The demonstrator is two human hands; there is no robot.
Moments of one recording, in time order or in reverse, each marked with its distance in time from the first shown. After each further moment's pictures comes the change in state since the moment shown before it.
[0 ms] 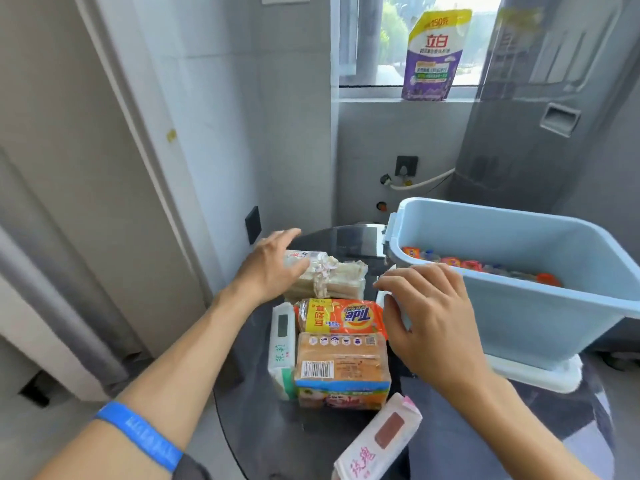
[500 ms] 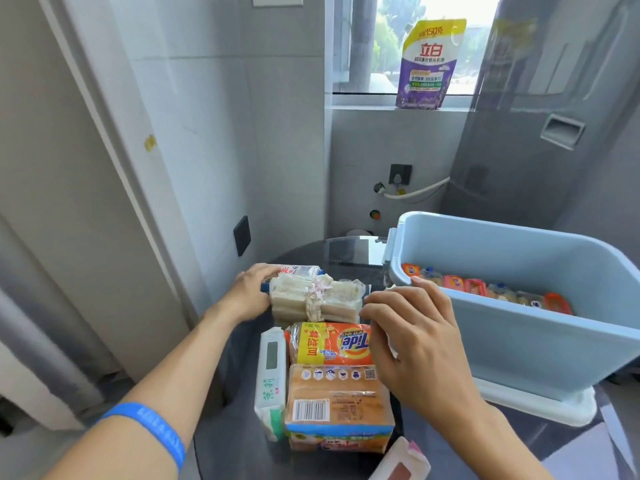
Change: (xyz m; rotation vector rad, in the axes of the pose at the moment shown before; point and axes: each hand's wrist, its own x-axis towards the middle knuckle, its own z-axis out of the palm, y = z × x) left_hand 0.042 -0.073 0.045 -0.187 -0.186 -0.141; right_hand 0.007 0.002 0.023 0.029 -0.045 -0.042
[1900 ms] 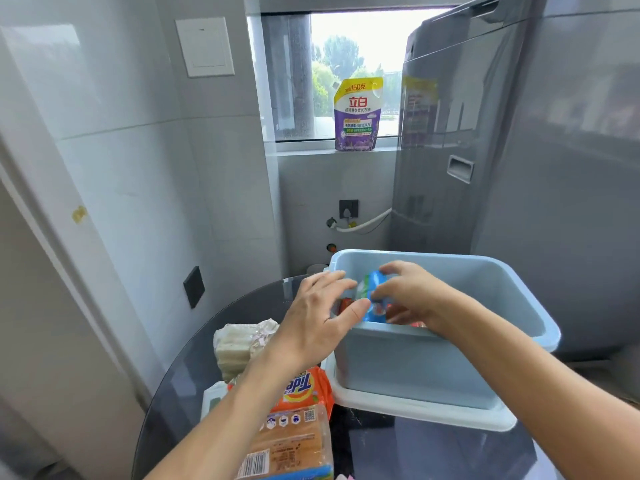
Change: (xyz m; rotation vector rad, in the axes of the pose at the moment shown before) left_hand -0.058 0.210 0.044 -0.044 0.050 0.461; right_hand 0.079 0.099 -0.063 0.787 -0.412 1.180
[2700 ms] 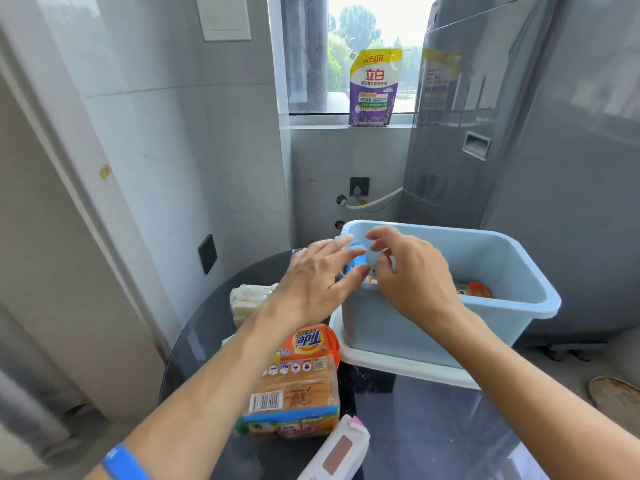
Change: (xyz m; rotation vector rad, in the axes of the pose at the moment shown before) left_hand -0.012 0.004 -0.020 0.244 -0.049 0.085; right_hand -0.035 0.023 0.031 -0.687 0.519 -0.809
